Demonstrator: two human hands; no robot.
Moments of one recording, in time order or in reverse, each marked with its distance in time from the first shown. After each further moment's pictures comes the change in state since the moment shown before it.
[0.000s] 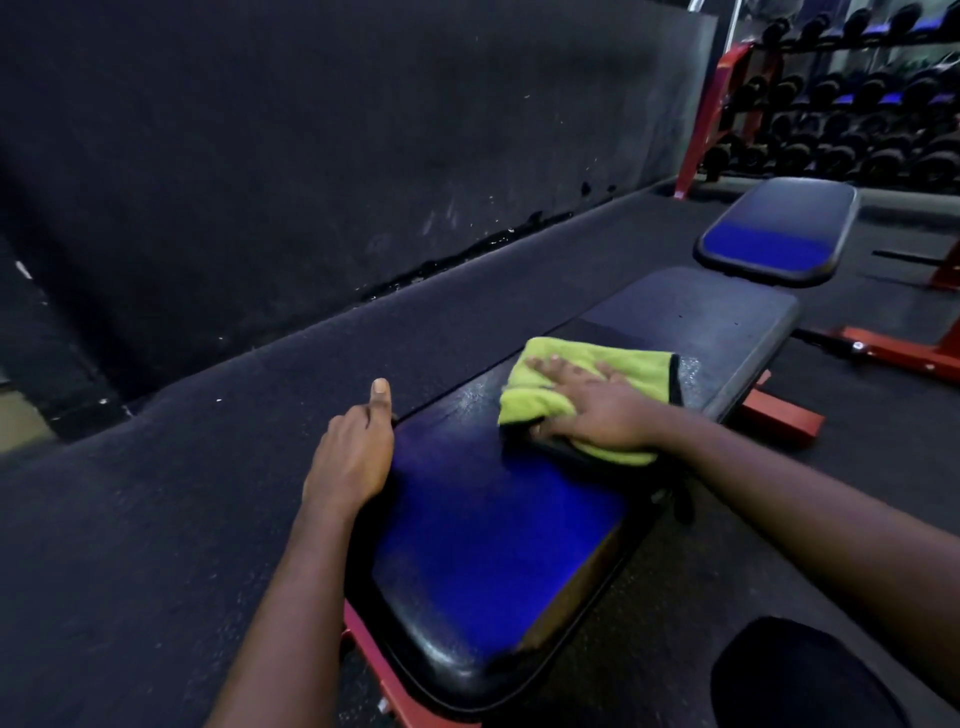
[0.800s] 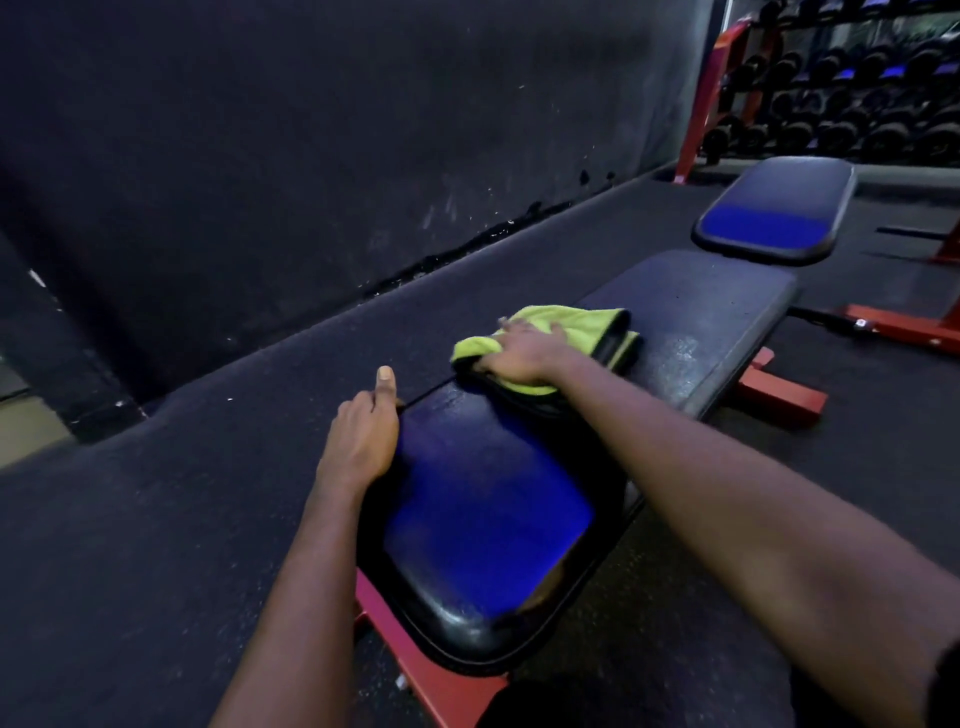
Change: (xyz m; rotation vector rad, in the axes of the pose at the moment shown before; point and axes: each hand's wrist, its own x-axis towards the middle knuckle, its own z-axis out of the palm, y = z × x) left_hand 0.006 -0.007 0.002 -0.041 -0.003 0.013; right_hand 0.084 -0.042 -0.002 -0.039 -0.013 0.129
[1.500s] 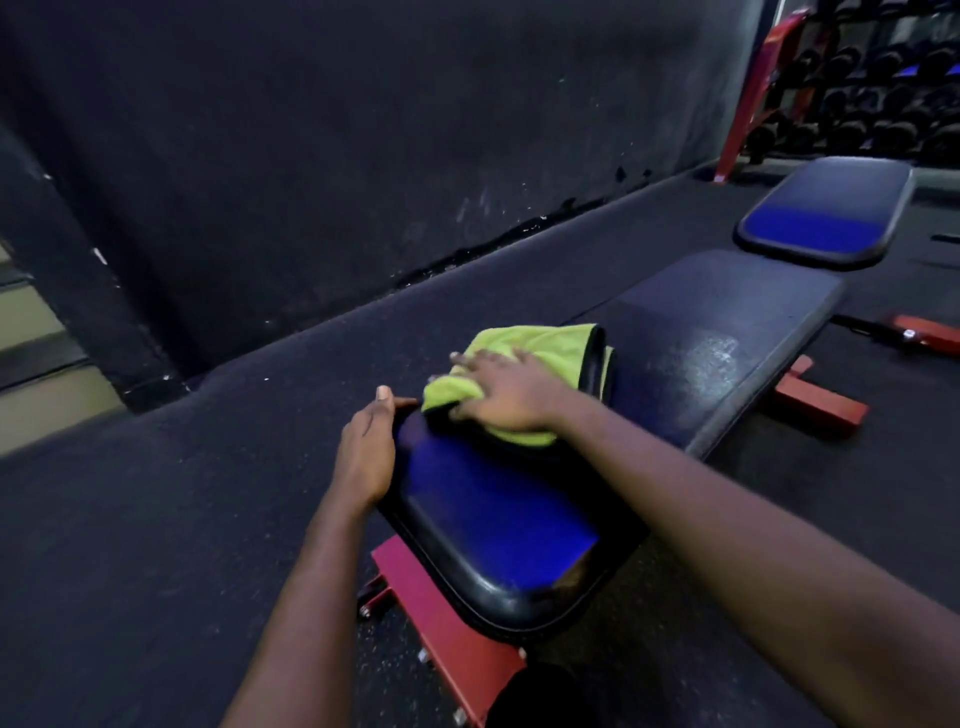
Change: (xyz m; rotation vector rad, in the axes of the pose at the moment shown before) left_hand -0.026 -0.047 -0.016 -0.329 0.044 0.166; right_hand -0.049 -0.069 0.021 -0.028 0.064 -0.323
